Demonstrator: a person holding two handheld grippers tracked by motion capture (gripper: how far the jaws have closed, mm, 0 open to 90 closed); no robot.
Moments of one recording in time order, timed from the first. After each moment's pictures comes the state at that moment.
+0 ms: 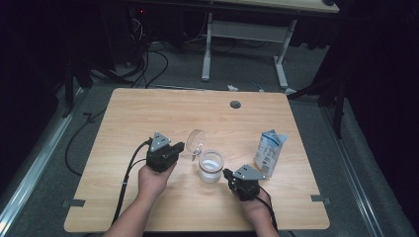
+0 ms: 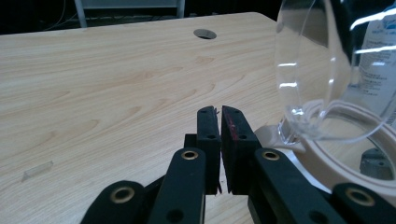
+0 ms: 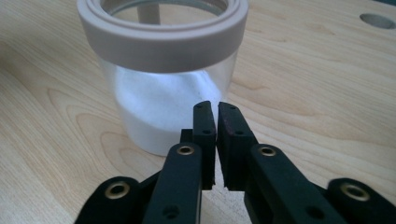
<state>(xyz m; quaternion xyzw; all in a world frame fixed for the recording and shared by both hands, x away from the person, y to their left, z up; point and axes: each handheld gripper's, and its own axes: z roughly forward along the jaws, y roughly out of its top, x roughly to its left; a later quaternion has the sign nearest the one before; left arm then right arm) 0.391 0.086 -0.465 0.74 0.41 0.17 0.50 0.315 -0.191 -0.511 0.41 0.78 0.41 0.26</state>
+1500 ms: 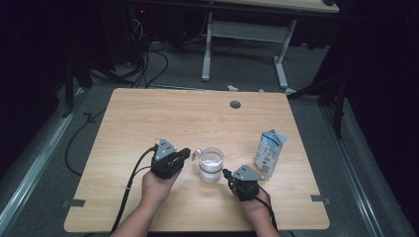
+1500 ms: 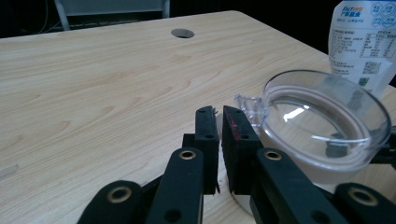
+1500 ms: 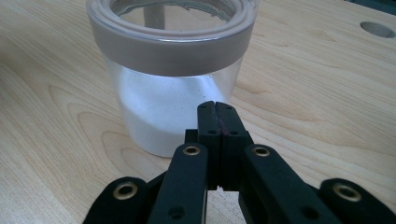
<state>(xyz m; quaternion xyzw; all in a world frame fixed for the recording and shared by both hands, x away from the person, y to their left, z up) 0.370 0.080 -0.472 0.75 0.38 0.17 0.51 0.314 -0.190 -0.510 0.39 0.79 0.40 0.26</state>
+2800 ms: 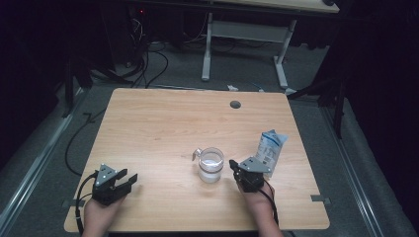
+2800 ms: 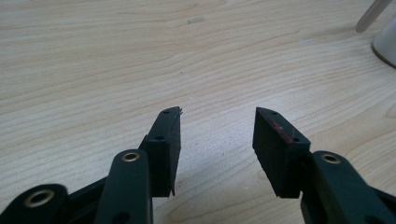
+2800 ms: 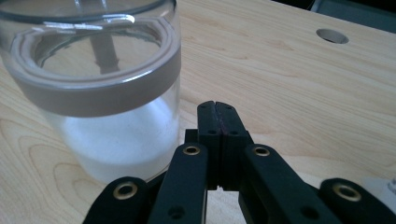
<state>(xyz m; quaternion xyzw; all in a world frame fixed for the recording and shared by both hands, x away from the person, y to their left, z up) 0.325 0.232 -0.526 0.75 0.47 0.21 0.42 0.333 -0.203 -0.500 0.43 0.76 0.40 0.29</state>
